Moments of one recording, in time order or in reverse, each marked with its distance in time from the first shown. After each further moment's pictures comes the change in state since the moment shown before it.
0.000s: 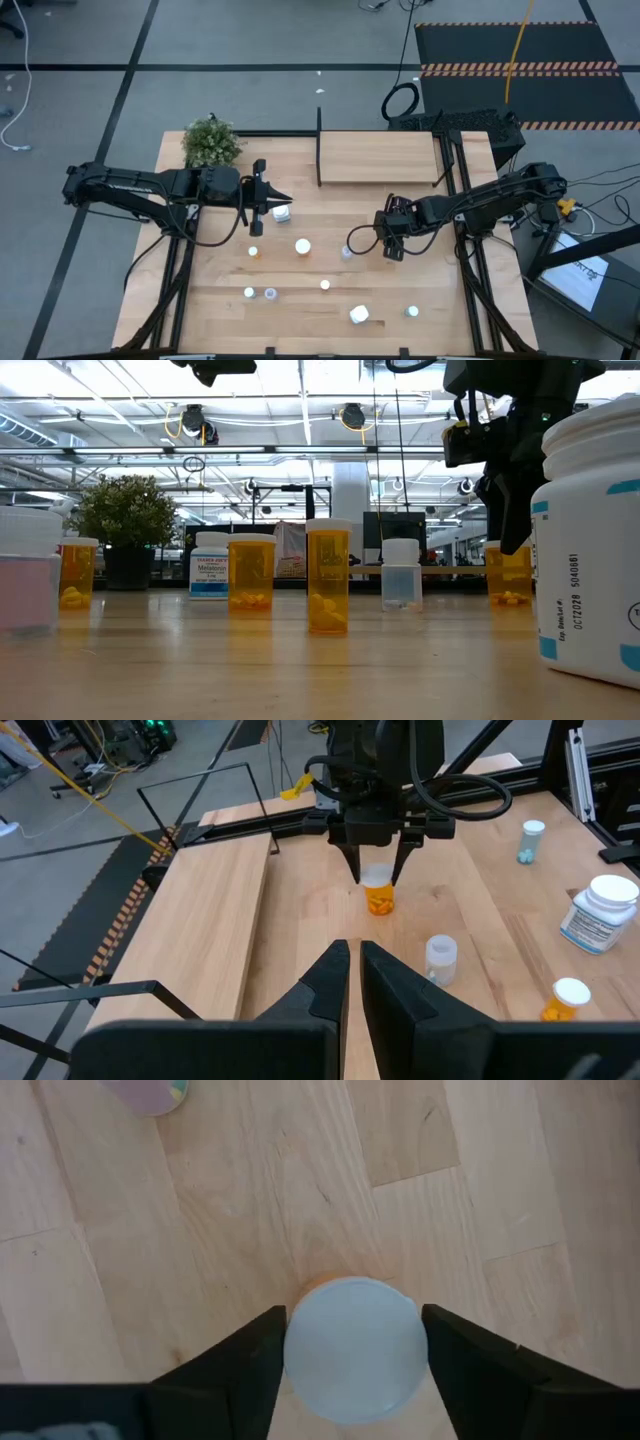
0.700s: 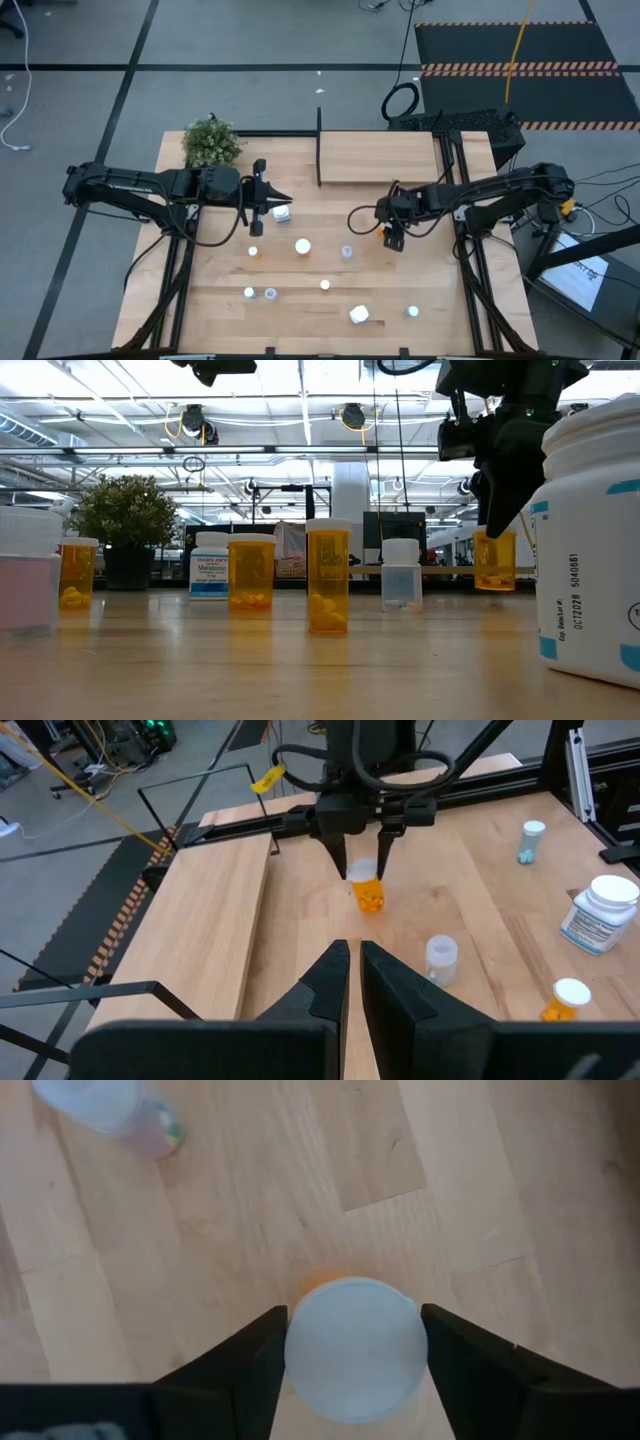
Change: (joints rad) left arm 0.000 0.000 0.000 0.001 0.000 0.000; right arm -0.128 -0.080 0.001 -0.009 -0.105 -0.084
